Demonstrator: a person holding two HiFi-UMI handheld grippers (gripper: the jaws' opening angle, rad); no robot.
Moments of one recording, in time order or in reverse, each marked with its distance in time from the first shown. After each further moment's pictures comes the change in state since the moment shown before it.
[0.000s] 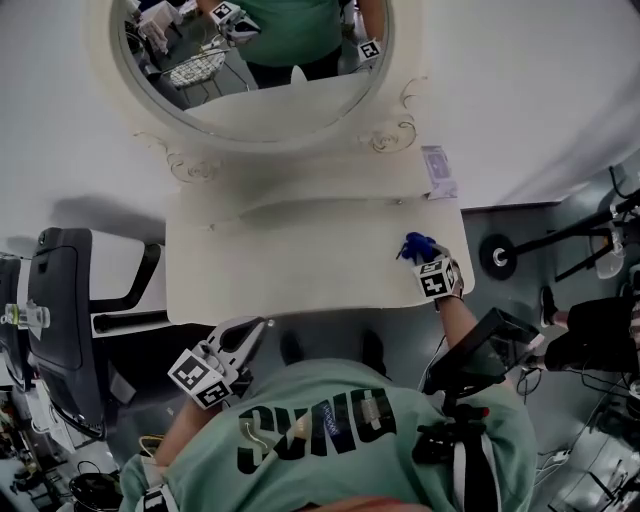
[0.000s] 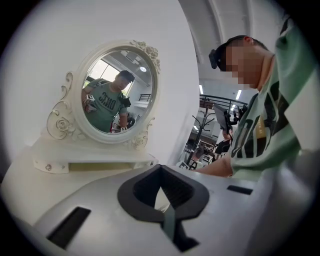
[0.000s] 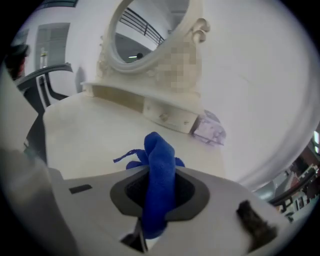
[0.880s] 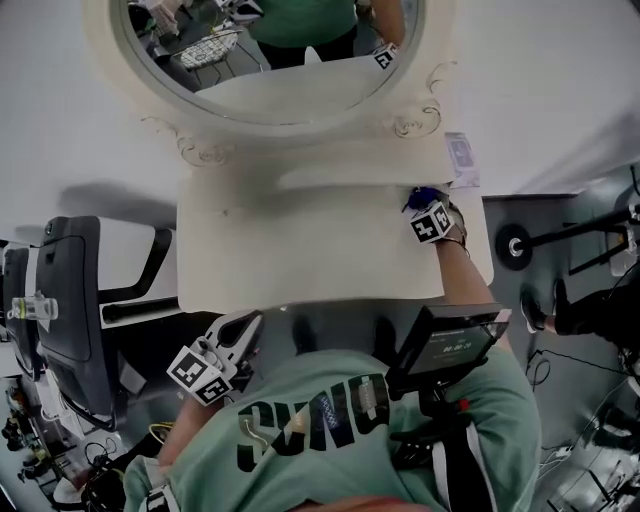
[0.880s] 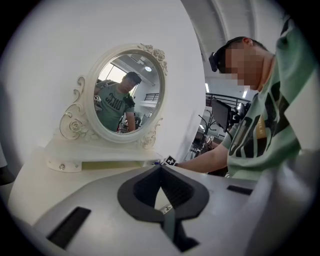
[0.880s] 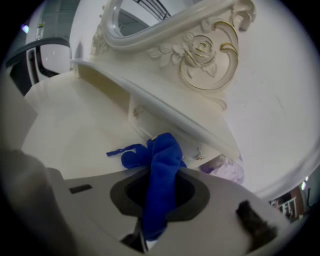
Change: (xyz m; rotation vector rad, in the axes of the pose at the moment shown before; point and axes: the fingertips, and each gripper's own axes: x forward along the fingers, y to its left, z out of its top) left arm -0.027 0.029 -0.002 -0.014 0.007 0.070; right arm 0.090 -0.017 0.074 -0.176 0.113 -0.088
